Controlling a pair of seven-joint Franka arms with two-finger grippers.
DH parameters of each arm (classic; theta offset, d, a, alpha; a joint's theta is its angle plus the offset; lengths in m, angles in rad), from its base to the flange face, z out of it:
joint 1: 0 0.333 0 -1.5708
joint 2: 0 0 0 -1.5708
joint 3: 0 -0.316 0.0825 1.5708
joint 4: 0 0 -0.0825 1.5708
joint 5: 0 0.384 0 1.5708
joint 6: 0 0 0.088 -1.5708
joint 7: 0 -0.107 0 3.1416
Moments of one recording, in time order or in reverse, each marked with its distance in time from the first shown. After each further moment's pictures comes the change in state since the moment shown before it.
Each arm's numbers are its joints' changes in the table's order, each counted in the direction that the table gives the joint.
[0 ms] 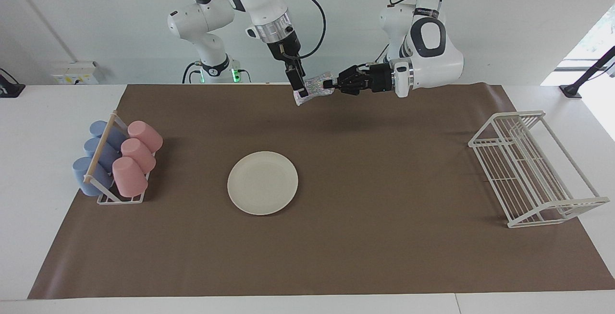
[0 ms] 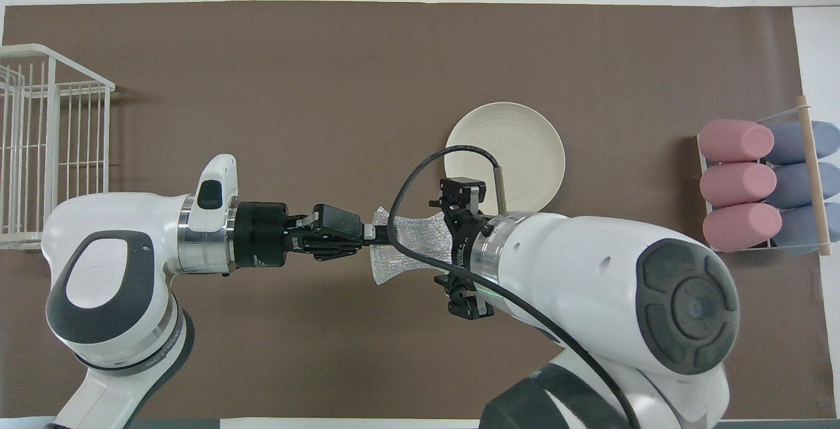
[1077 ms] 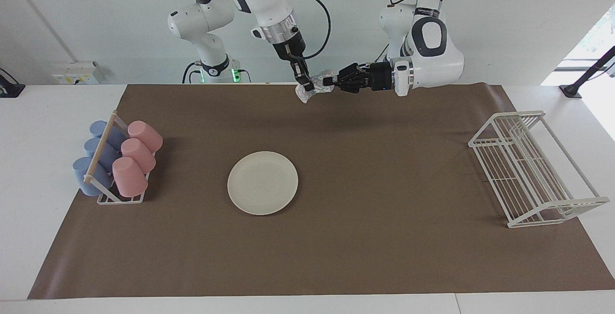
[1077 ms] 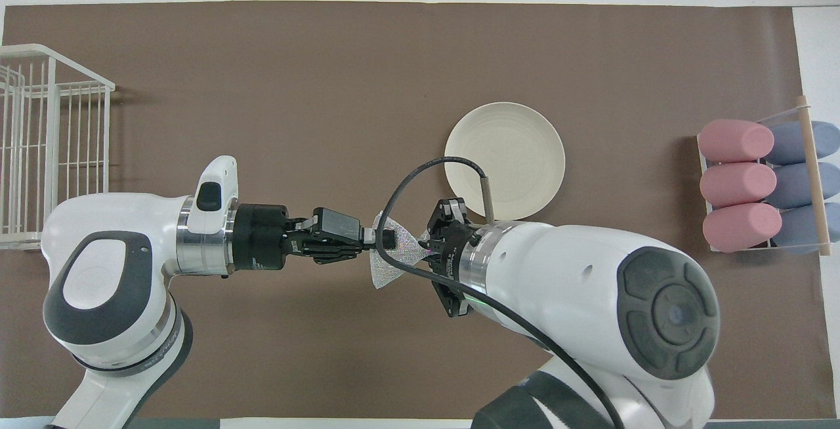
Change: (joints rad) left arm 0.000 -0.005 -0.003 0.003 0.000 -0.023 0.000; right arm 0.015 0.000 -0.001 0.010 0.020 0.003 0.000
